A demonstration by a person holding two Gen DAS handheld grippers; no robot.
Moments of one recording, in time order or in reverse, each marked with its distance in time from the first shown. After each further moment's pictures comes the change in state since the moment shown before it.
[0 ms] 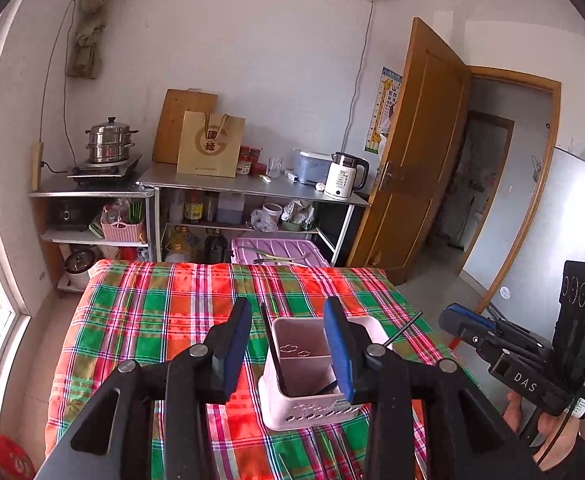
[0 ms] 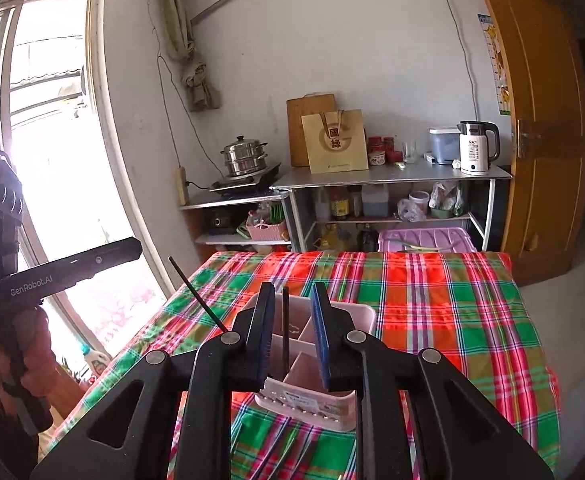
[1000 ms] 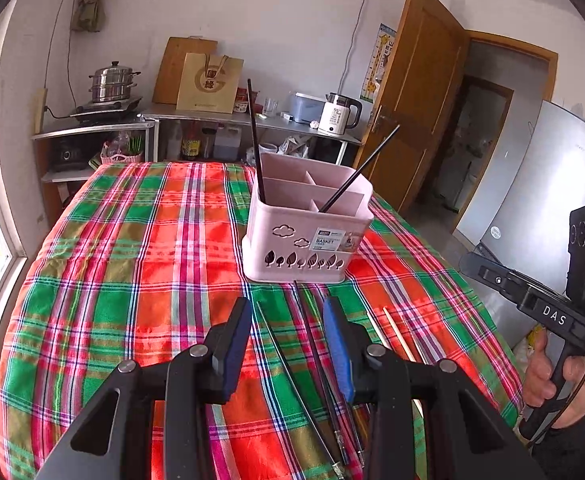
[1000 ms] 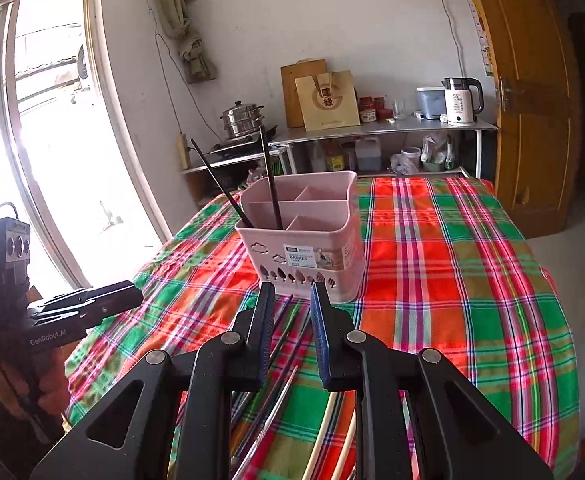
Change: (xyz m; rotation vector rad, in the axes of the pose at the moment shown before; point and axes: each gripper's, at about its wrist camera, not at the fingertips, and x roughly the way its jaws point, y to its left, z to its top) left arm -0.032 -0.014 -0.163 -0.026 0.176 -0.021; right arm -0.055 -0.011 -0.112 0.049 0.115 0.008
